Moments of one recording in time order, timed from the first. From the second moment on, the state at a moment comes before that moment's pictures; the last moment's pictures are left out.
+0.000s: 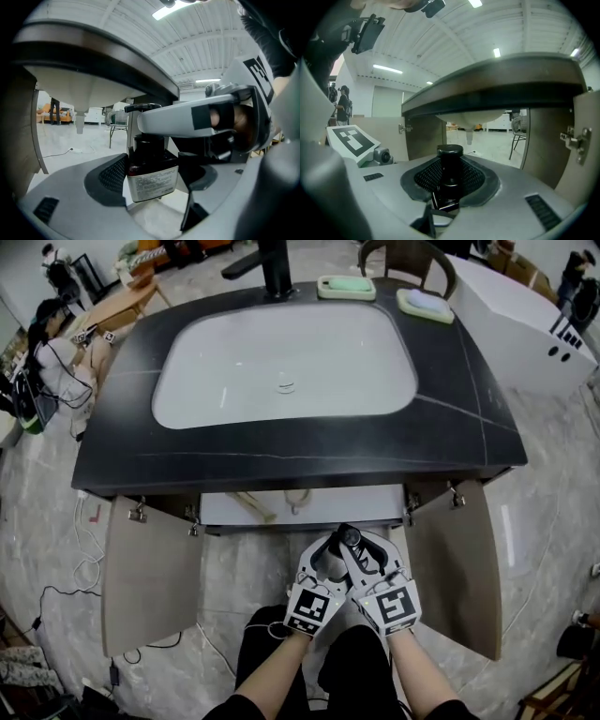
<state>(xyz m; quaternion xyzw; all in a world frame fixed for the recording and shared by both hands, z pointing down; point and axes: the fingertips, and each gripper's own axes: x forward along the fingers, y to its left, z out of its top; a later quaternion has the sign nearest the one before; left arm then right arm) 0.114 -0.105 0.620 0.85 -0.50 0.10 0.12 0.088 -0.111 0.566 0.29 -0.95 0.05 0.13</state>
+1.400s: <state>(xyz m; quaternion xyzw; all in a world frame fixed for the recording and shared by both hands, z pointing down) 0.092 -0.209 0.855 0.86 -0.48 0.07 0.17 0.078 -0.224 0.804 0.33 -0.94 0.04 0.07</state>
